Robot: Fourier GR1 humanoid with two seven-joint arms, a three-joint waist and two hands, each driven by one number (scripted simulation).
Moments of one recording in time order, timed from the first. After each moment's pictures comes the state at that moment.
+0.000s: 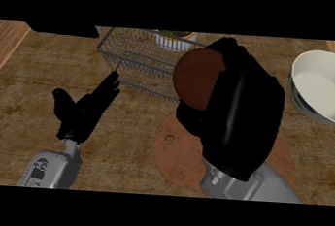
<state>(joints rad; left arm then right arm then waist) -0.21 0.09 -0.08 -1.48 0.11 -0.06 0.26 -0.73 -0.01 0.47 -1.84 1.30 0.07 1.23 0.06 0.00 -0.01</state>
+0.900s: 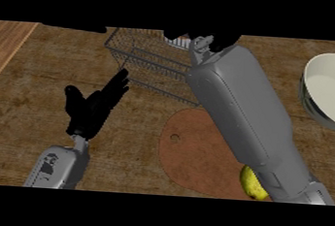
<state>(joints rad) -0.26 0.07 -0.11 -1.45 0.09 -0.06 0.26 -1.15 -0.01 0.16 -1.17 1.05 -0.23 1.11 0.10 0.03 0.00</state>
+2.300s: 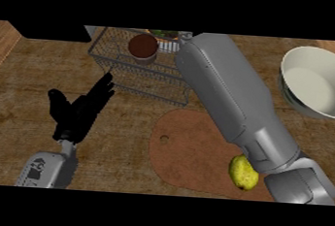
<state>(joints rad) -0.20 0.10 -0.05 -1.45 0.11 -0.06 0.24 -1.32 0.00 0.16 -0.73 0.94 -0.99 1.08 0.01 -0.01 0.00</state>
